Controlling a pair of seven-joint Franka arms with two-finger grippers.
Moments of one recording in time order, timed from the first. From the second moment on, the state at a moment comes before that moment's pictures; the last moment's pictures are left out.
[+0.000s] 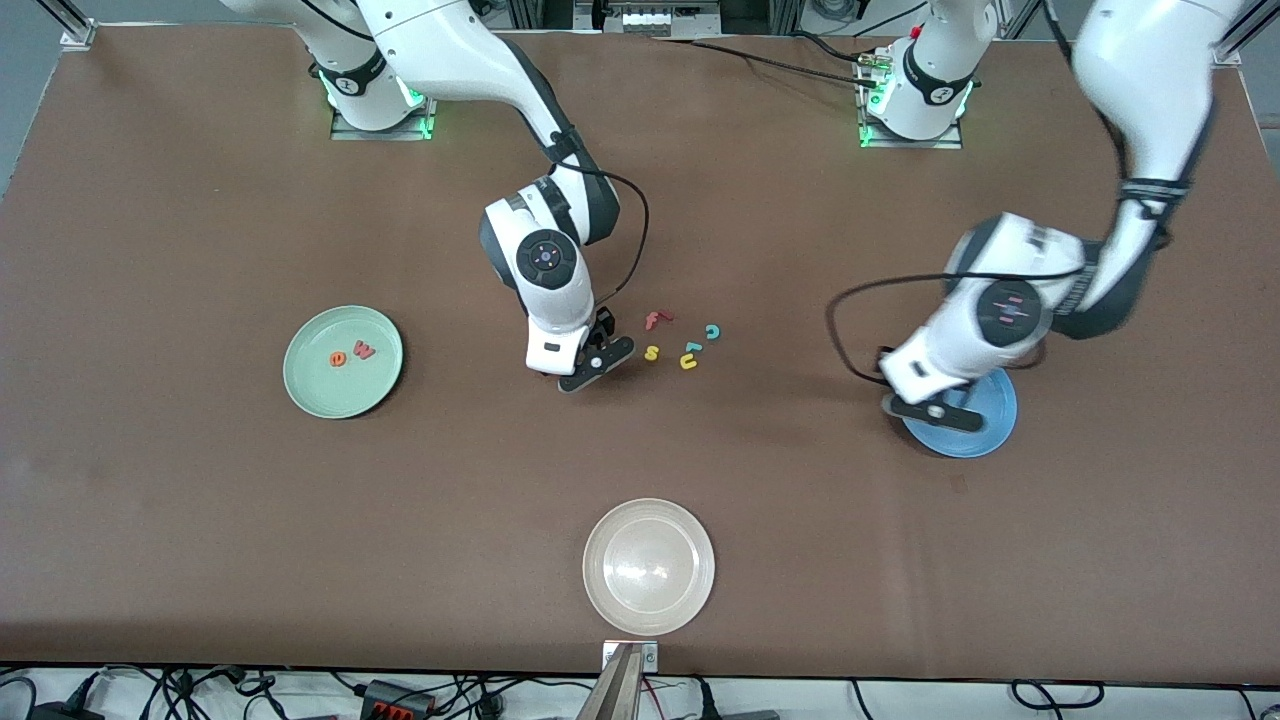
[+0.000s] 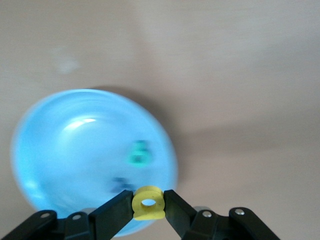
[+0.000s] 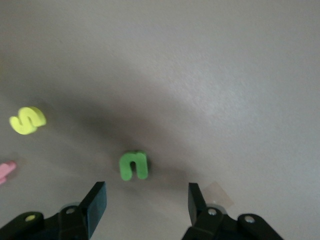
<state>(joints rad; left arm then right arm) 0.37 0.48 -0.54 -1.90 0.37 2.16 -0.10 0.92 0.72 -0.28 -1.66 0.24 2.37 -0.08</state>
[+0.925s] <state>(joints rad) 0.43 0.51 -0.67 -1.75 0.37 1.94 -0.01 0.93 0.80 -0.28 -1.61 0.24 2.41 -0.09</state>
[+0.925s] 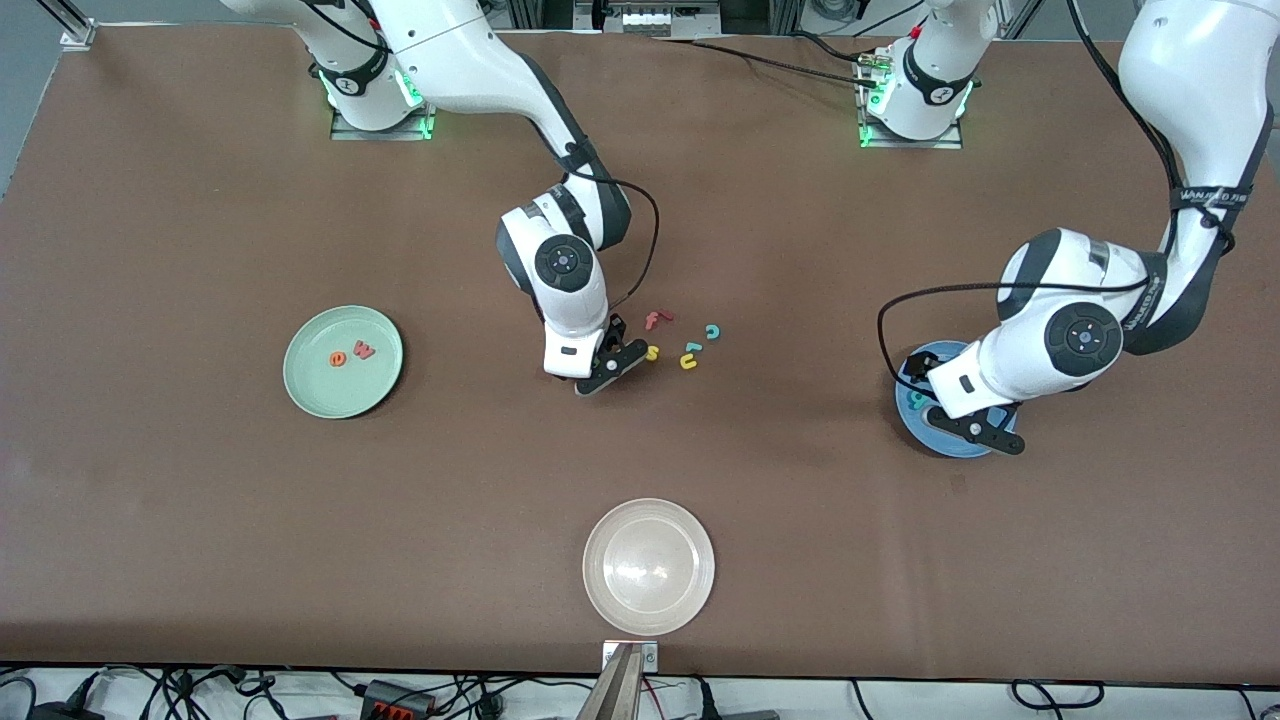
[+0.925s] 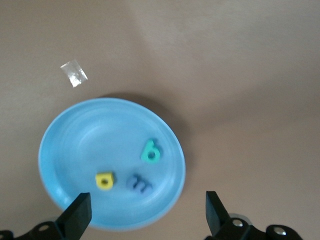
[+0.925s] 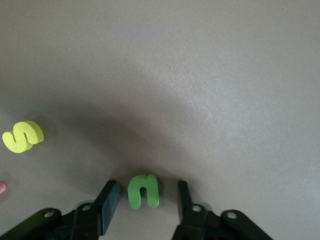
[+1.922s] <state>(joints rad) 0.42 0.41 -0.75 -1.22 0.28 1.32 -0.06 0.85 0.73 -0.61 -1.61 0.24 1.93 -0.10</state>
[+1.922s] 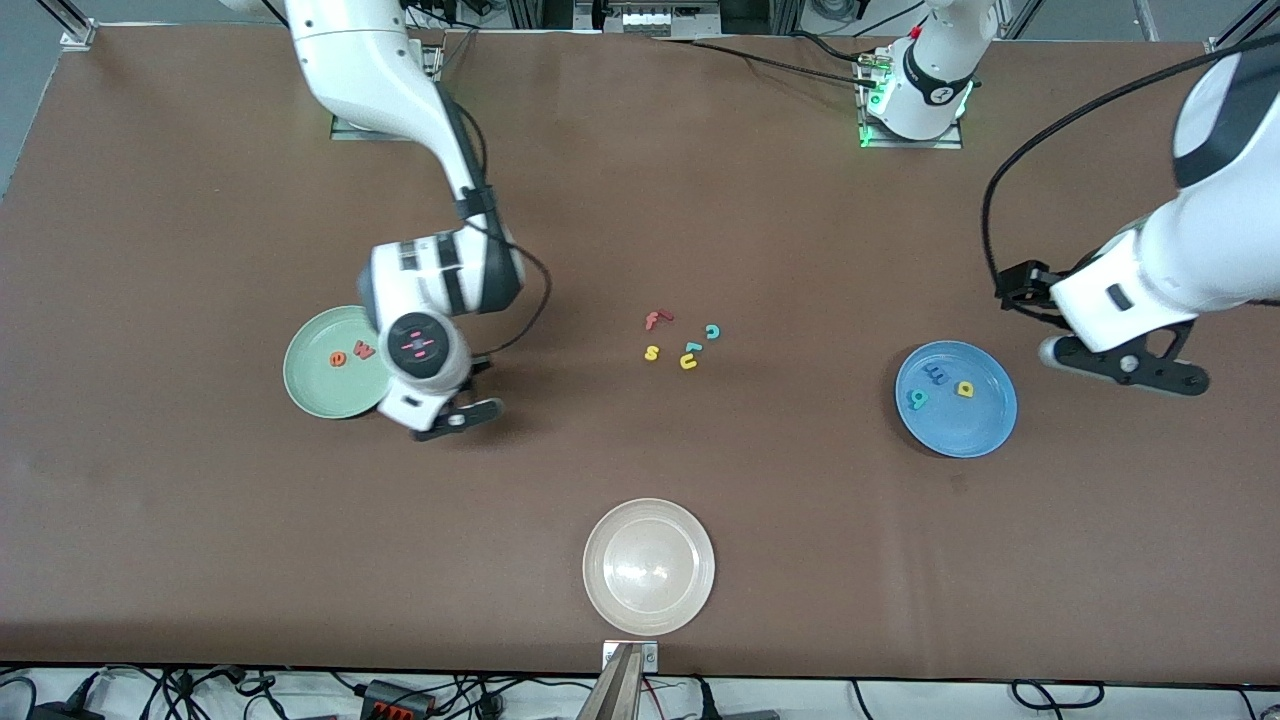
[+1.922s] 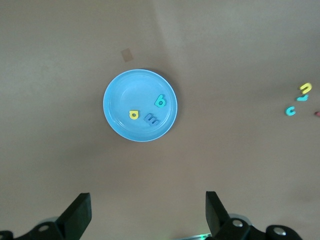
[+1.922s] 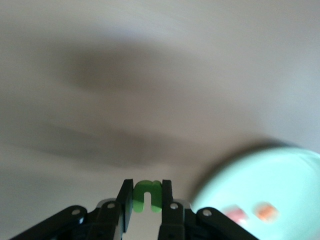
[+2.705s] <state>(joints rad) -0.03 0.00 -0.04 -1.67 0.02 1.64 -0.05 0.77 0.59 -0.80 -1.92 0.27 1.99 -0.23</state>
